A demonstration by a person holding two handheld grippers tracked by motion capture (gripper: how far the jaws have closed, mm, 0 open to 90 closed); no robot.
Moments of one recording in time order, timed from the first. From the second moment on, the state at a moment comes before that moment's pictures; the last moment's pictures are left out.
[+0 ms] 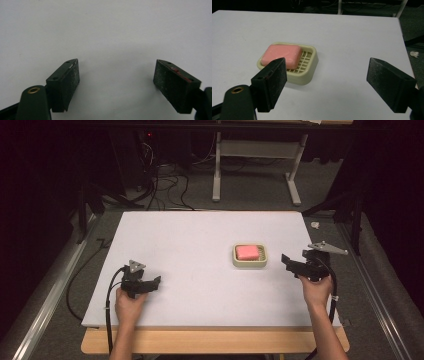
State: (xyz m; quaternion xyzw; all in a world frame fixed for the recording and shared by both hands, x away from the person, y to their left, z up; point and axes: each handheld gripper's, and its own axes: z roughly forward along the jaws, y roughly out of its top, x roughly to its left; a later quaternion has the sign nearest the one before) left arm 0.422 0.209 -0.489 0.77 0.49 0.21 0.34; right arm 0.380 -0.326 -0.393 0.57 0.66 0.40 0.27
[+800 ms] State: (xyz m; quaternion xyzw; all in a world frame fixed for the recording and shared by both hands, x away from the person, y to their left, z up) left arm 0.422 0.209 -0.489 0.77 0.49 0.21 0.34; right arm 0.365 -0.338 -0.403 0.58 0.66 0.40 0.27
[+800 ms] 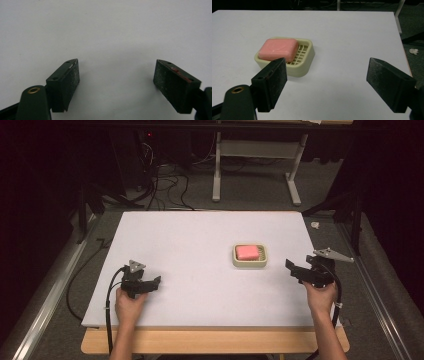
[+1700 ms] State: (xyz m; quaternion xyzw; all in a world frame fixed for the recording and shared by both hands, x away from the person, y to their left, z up) left arm 0.422 0.209 -0.489 0.77 0.49 0.21 0.34; right arm 0.361 -0.338 -0.425 0.58 0.66 0.40 0.25
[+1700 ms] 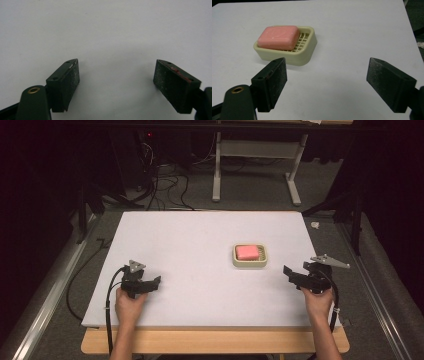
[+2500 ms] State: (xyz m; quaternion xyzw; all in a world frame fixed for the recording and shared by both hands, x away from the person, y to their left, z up) left arm 0.422 0.209 -0.489 0.77 0.49 0.21 0.34; right arm 0.374 -0.328 -0.453 0.59 0.68 0.36 0.24
